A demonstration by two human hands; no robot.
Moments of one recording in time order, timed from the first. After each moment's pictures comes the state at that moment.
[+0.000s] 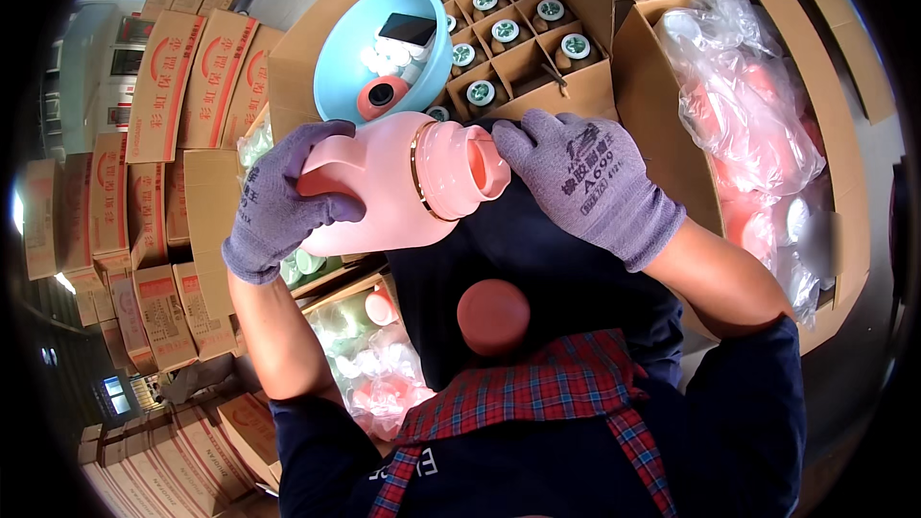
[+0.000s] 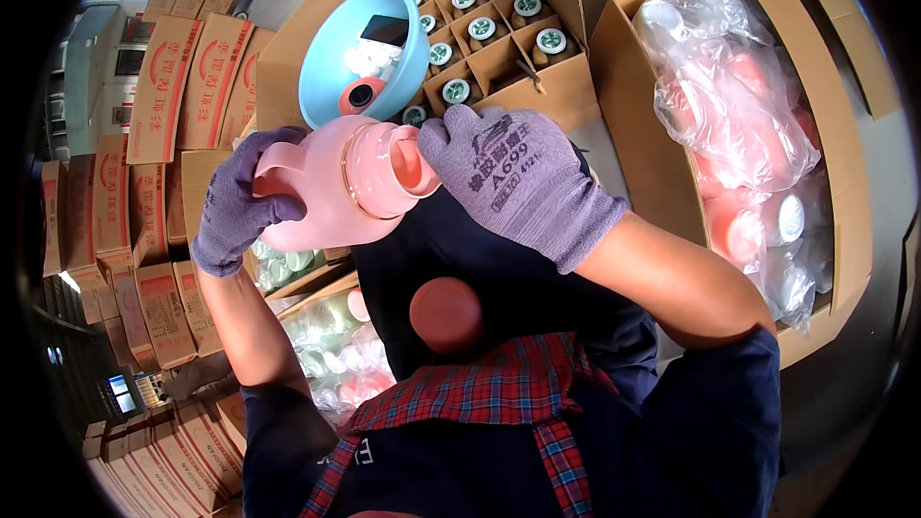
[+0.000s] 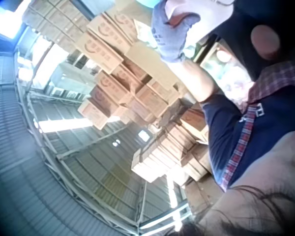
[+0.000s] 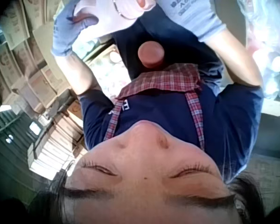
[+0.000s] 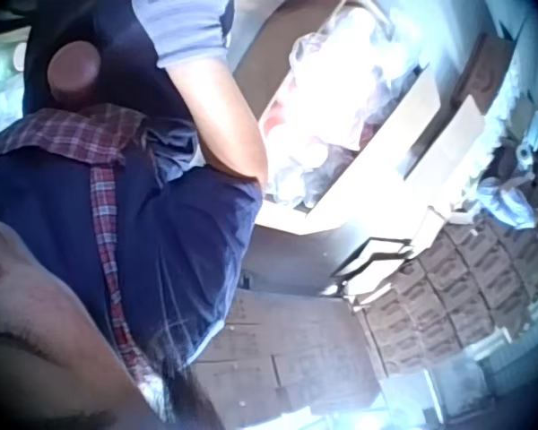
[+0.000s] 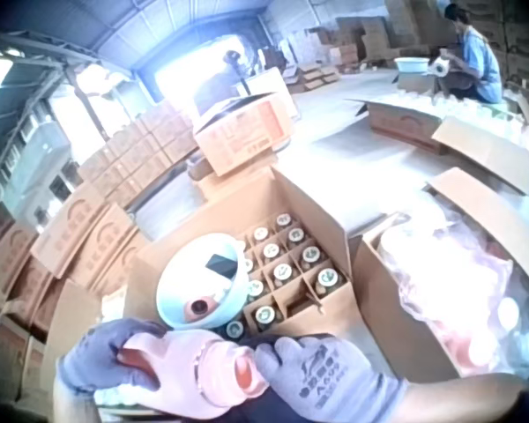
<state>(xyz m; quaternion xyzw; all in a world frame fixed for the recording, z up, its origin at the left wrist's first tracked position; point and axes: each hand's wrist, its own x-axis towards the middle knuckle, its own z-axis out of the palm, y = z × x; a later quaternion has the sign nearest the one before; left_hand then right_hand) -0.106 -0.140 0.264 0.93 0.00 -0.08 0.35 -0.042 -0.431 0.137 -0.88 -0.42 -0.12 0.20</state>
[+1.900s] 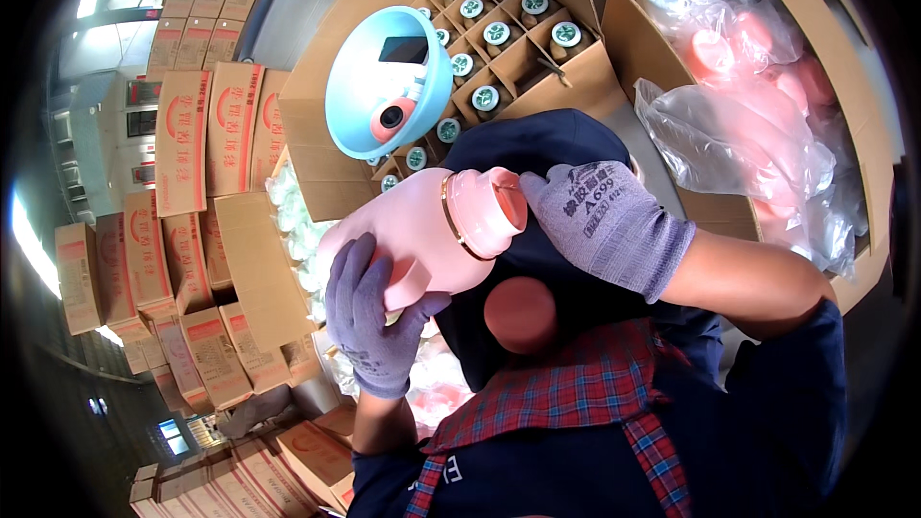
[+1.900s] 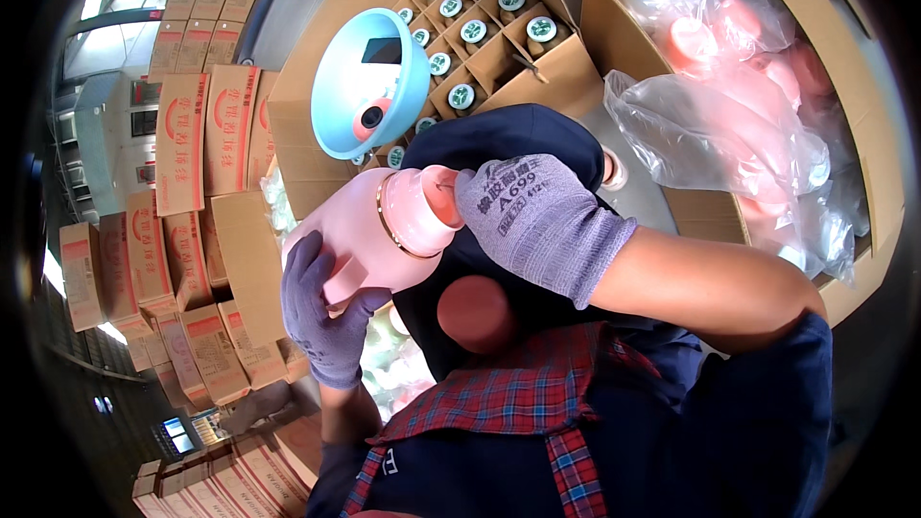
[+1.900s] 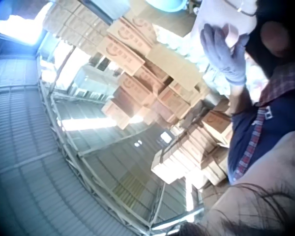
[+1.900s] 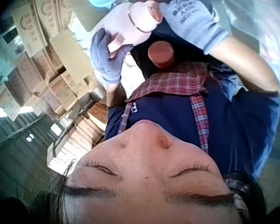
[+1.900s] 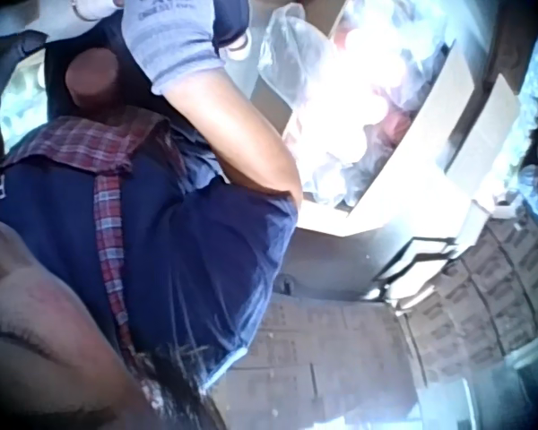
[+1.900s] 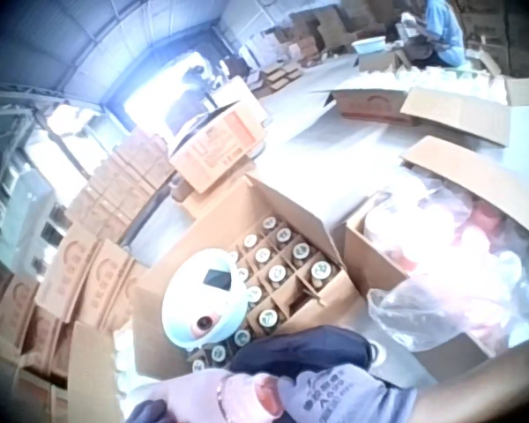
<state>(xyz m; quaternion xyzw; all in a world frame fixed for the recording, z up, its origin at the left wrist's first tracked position) -0.208 -0.206 0.214 0.98 -0.08 0.20 0.05 -0.078 -0.442 0.135 -0.83 -0.38 0.08 0.39</state>
